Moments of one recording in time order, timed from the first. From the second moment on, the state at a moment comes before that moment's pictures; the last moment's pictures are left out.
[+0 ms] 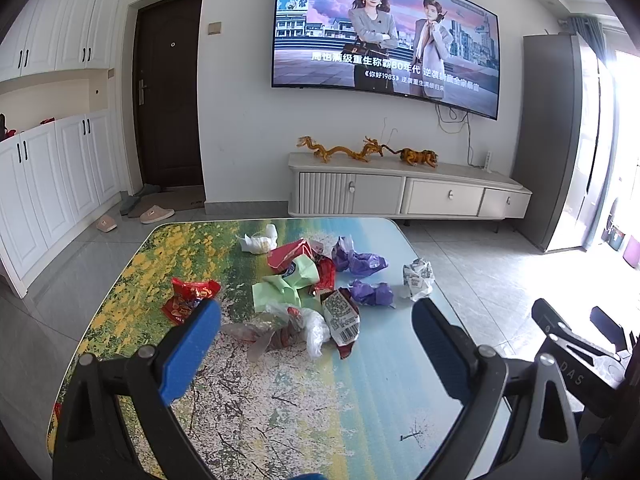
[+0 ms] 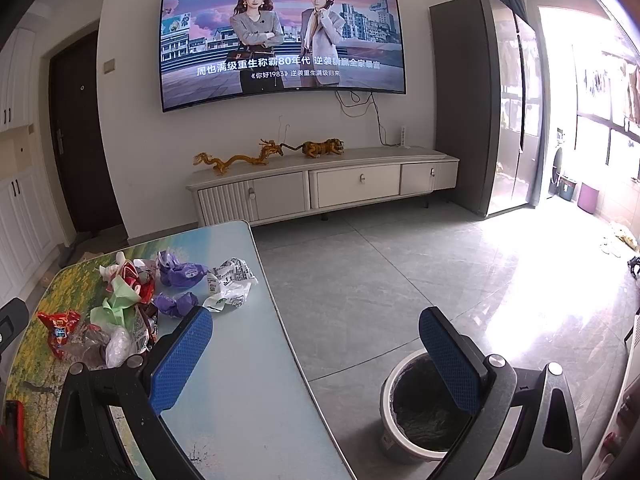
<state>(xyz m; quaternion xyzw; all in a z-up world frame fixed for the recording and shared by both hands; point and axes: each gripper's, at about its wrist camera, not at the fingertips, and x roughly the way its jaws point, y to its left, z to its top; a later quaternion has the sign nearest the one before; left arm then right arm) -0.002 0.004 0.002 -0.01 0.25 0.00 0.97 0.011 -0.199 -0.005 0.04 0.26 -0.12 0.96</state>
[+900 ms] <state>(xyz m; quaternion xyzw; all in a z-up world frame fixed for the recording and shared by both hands) 0.001 0.006 -0.011 -0.02 0.25 0.00 0.97 0.012 -0.200 -0.011 0.06 0.26 -0.11 0.96</state>
